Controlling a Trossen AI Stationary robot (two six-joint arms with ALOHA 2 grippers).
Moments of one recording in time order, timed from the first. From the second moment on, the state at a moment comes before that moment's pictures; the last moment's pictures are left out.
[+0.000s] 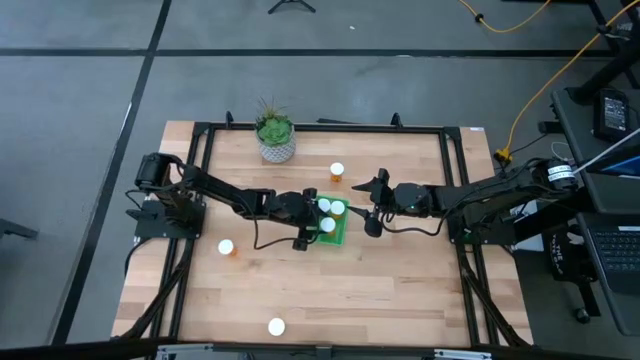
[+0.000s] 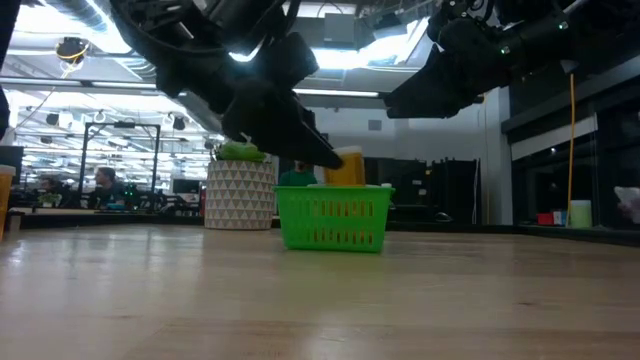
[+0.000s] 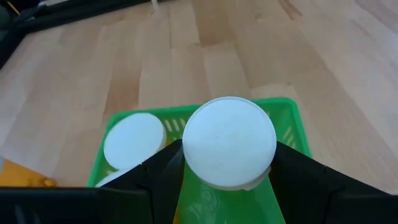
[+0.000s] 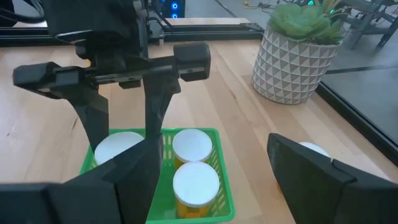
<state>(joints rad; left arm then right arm) -0.04 1.71 0.80 0.37 -0.03 0.18 0.08 1.27 0.55 0.37 0.32 0.05</state>
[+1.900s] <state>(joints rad) -0.02 1.71 0.89 0.24 -0.03 0.25 0.08 1.27 0.55 0.37 0.32 0.06</state>
